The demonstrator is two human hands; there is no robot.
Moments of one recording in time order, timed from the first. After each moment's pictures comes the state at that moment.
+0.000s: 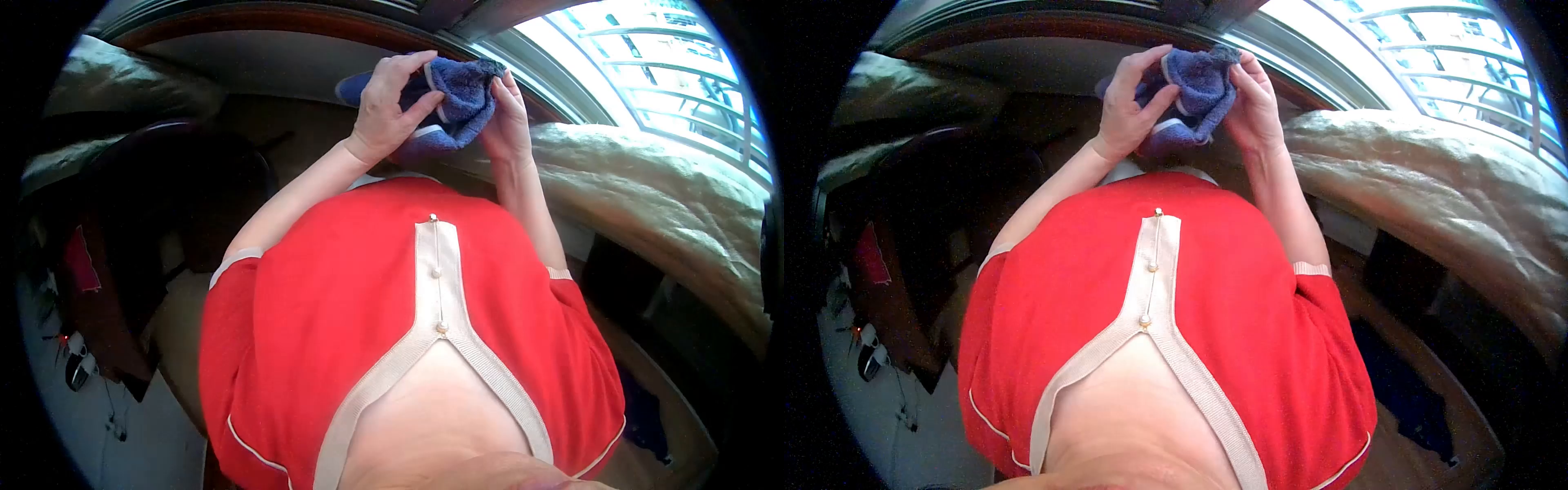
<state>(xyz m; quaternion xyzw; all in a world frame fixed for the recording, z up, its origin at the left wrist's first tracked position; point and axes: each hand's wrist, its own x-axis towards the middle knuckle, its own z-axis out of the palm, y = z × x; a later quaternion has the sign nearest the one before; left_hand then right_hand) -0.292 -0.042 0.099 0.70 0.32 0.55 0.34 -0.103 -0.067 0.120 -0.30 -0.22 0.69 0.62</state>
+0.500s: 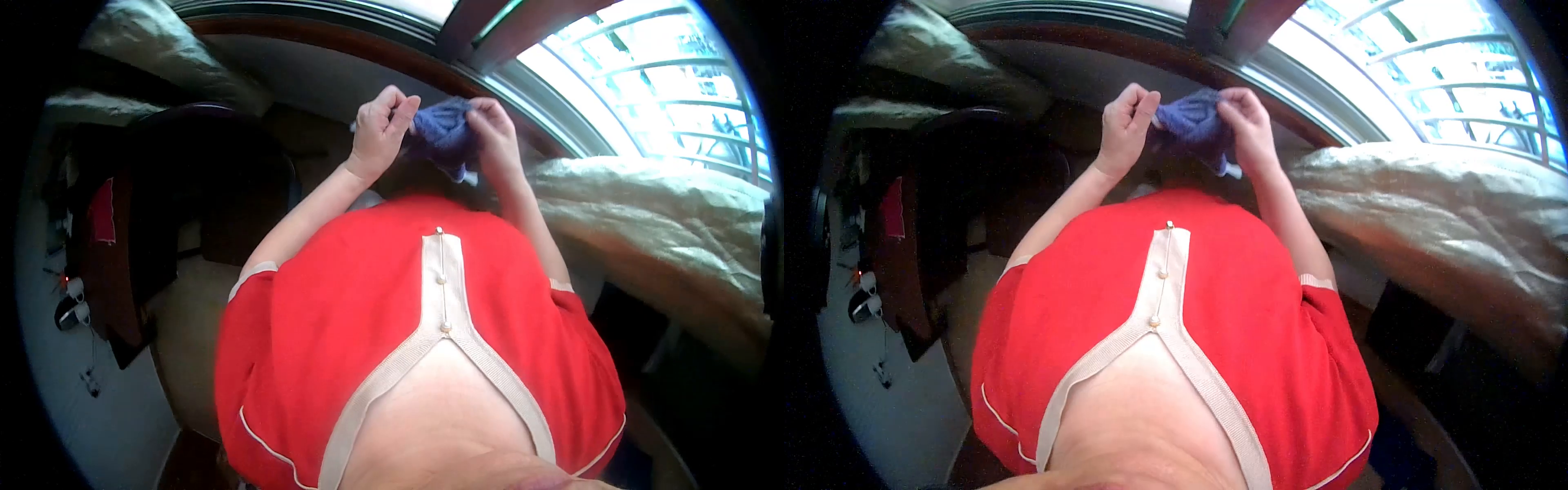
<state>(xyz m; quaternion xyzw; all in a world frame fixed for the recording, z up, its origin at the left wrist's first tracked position) -0.310 -0.065 0.130 0.60 0.48 0.49 0.42 -0.097 -0.067 0.095 -0.47 -0.37 0.62 0.51</state>
